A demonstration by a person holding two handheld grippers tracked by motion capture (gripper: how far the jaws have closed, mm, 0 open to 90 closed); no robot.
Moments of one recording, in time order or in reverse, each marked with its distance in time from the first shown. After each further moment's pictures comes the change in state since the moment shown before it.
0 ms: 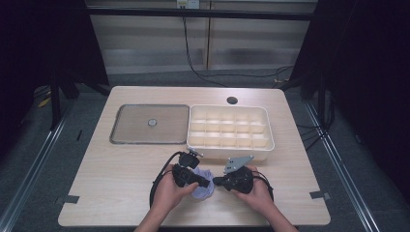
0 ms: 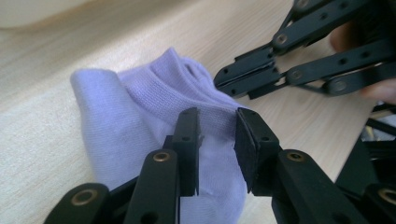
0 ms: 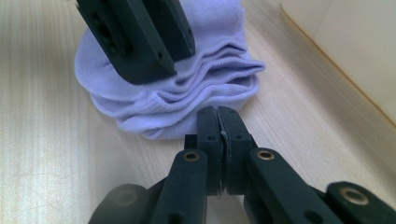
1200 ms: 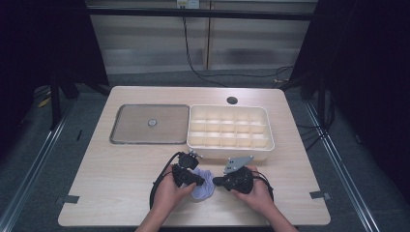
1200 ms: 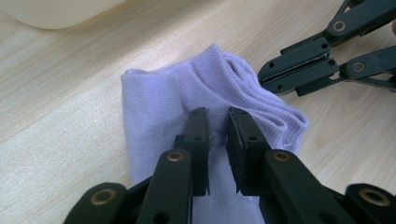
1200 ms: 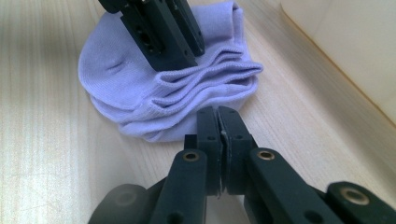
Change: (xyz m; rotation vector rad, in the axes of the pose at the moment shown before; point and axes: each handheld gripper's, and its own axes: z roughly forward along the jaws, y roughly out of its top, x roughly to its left) left arm 0.004 -0.002 0.004 -0.026 0.126 0.015; right arm 0.000 0.000 0.000 0.001 -0.004 -0.005
